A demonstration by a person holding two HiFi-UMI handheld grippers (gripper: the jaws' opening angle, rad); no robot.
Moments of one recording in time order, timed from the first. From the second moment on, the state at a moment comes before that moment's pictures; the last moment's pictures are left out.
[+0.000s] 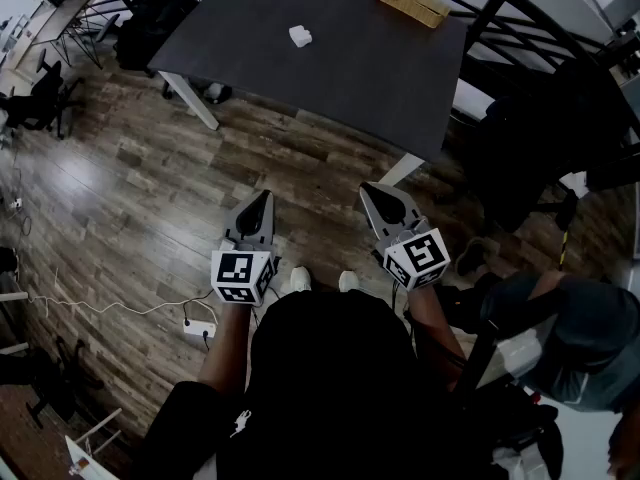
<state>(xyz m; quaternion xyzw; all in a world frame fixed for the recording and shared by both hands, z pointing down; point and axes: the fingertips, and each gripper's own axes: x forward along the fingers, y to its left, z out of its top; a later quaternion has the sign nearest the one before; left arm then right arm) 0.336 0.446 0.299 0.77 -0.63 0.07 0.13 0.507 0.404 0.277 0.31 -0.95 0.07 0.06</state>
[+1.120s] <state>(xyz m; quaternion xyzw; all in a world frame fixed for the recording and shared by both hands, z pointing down) 0.305 0.444 0.297 0.79 -0.60 0.06 0.11 0.479 0.407 0.271 0.34 -0.94 0.06 0.04</state>
